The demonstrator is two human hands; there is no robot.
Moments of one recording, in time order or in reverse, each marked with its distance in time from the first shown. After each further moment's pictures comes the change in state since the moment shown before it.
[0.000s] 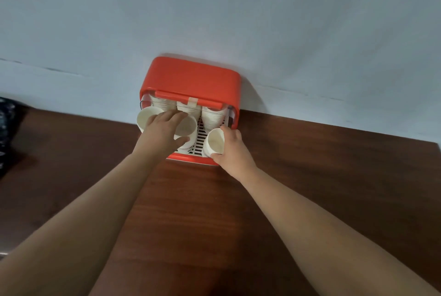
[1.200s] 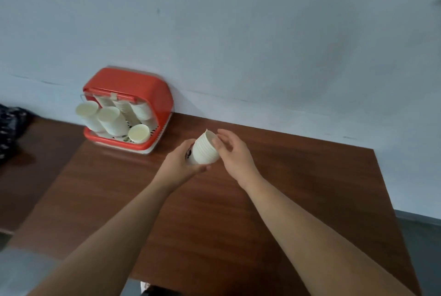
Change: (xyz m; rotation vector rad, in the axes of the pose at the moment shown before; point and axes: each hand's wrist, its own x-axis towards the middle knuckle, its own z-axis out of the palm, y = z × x) left_hand -0.077 0.369 0.105 -0.549 0.034 -0.241; right_hand -0.166 0.208 -0.218 0.629 0.029 -0.082
